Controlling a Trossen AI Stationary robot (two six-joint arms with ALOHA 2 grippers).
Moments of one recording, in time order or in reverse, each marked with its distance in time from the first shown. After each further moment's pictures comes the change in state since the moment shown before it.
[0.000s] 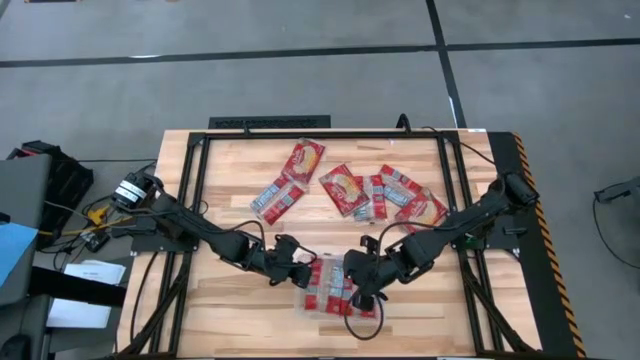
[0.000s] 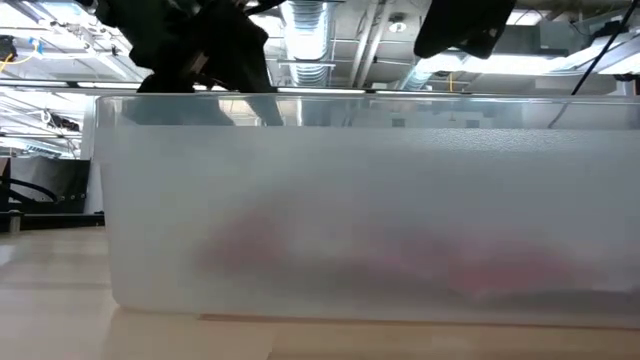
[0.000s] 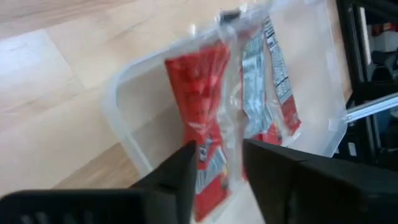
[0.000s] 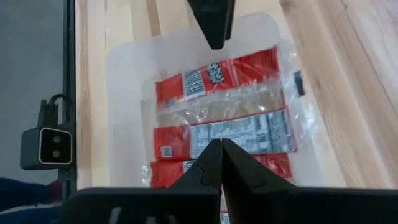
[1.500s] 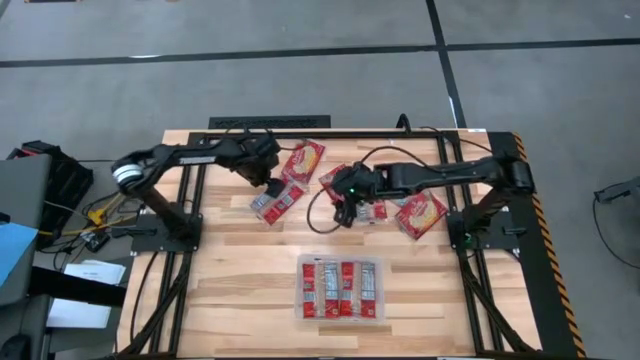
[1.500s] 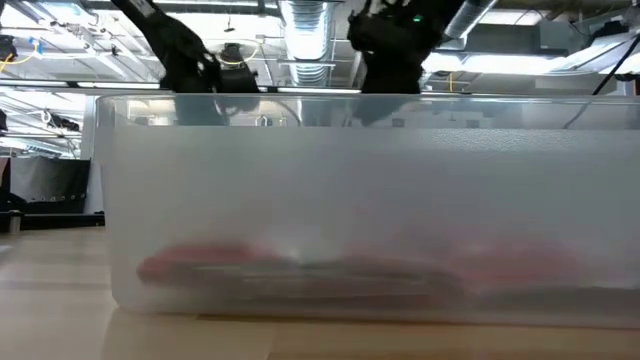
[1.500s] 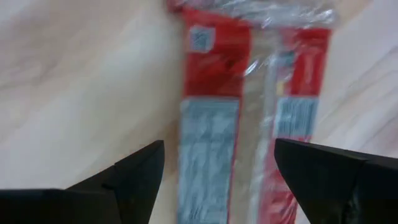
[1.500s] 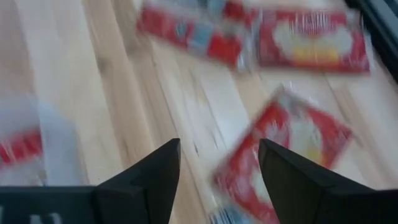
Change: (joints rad) left arm 1.007 -0.052 -0.001 -0.558 0.417 1.092; right arm -0.545 -0.048 0.002 -0.008 -0.077 -0.415
